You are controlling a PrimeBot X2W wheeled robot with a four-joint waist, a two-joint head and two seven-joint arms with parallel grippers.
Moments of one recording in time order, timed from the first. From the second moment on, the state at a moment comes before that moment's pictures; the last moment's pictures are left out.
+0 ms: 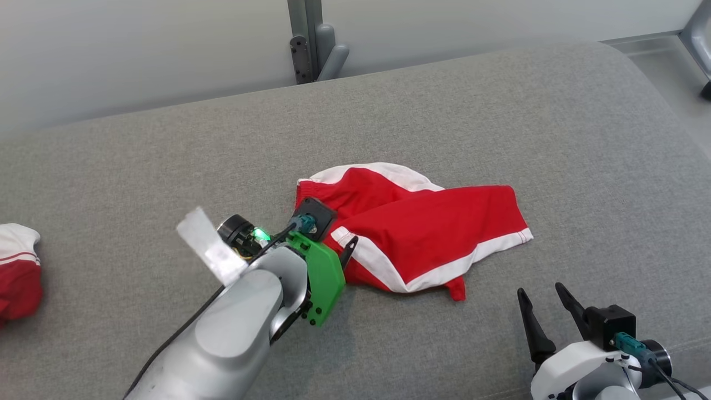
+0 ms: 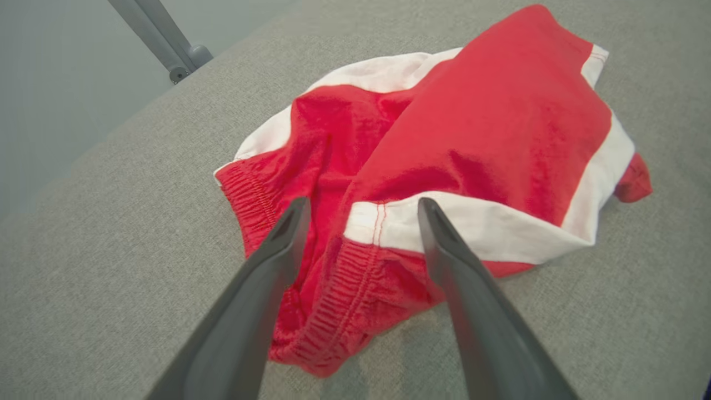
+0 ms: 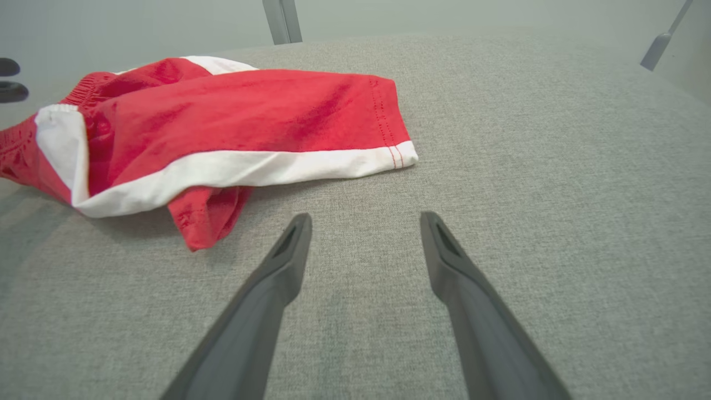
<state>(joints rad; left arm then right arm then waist) -0.66 0.11 -0.81 0.73 -0.40 -0.13 0.07 -0.07 -0.13 0.12 0.45 0.21 0.13 -0.26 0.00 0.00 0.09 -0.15</state>
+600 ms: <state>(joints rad) -0.83 0.13 -0.98 0.78 -0.62 -0.13 0.37 -0.10 -0.13 0.15 0.45 0.20 0.13 -0.26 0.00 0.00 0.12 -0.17</state>
